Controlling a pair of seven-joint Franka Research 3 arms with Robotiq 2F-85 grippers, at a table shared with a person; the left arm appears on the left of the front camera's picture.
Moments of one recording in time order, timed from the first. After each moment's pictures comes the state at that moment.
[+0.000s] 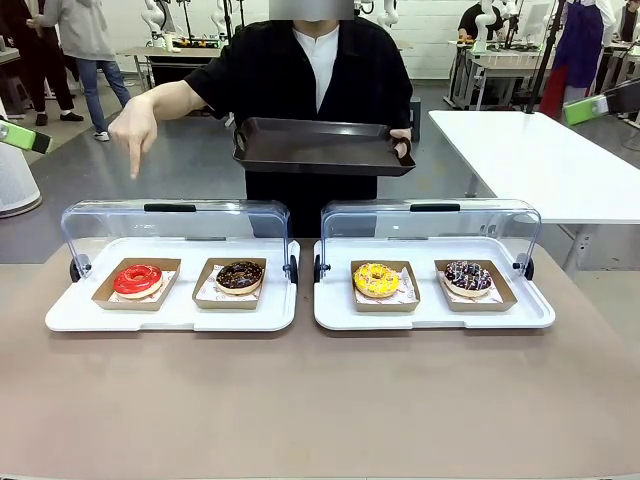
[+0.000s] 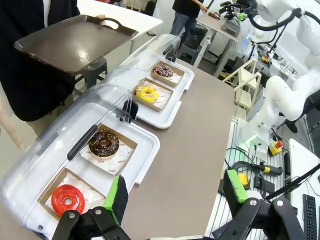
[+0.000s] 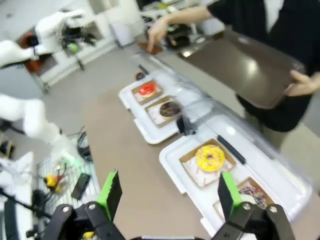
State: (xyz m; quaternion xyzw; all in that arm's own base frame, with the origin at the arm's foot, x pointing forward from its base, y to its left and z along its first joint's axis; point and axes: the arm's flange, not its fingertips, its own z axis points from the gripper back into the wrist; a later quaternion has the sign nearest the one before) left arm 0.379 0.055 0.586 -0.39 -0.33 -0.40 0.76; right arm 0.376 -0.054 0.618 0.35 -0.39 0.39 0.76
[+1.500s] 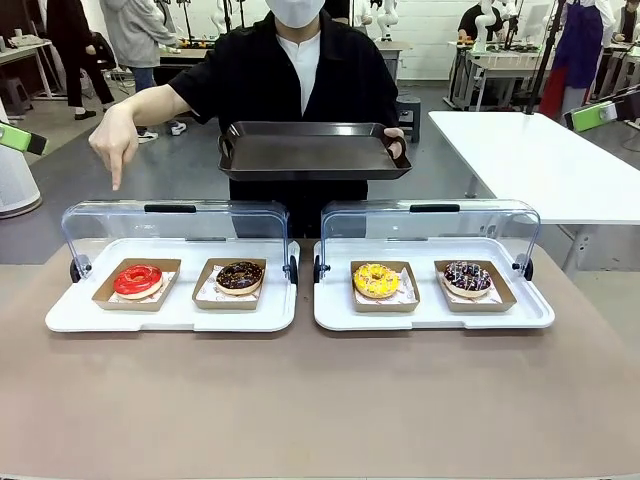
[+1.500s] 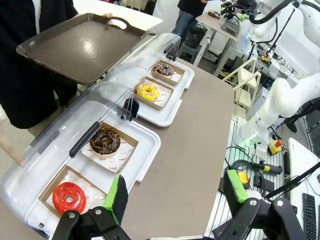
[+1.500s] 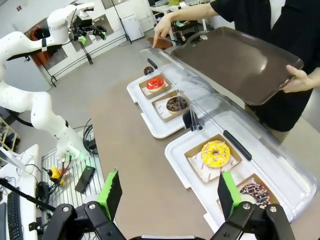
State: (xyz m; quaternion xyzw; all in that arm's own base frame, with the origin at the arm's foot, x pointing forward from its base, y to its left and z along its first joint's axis) left arm 0.381 0.060 0.586 -0.39 -0.33 -0.40 0.76; right arm 0.376 -0.059 0.614 0.36 -0.37 0.40 0.76
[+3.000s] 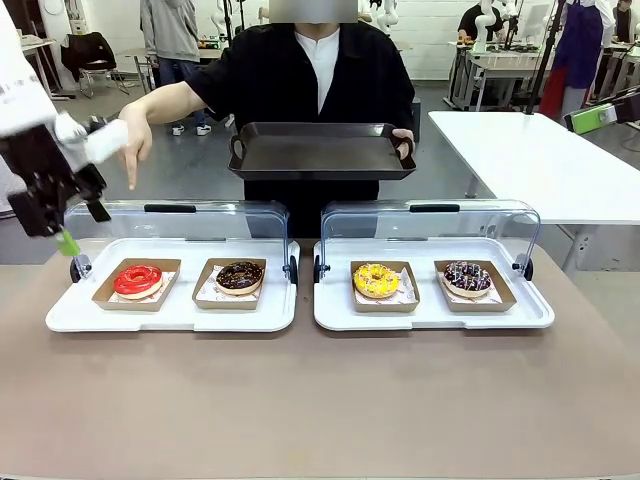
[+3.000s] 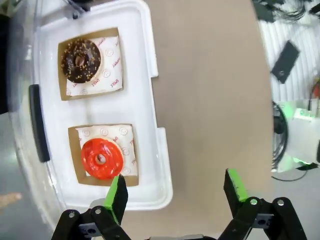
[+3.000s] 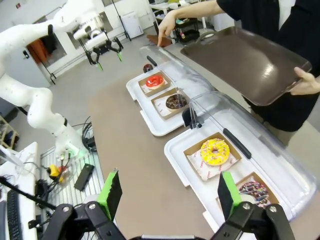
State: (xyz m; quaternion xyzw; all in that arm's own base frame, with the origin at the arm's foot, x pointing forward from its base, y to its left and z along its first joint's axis) left arm 0.421 -0.062 0.516 -0.07 -0.08 -0.72 0.68; right arm 0.376 -0.058 0.614 0.35 -0.37 0.40 0.76
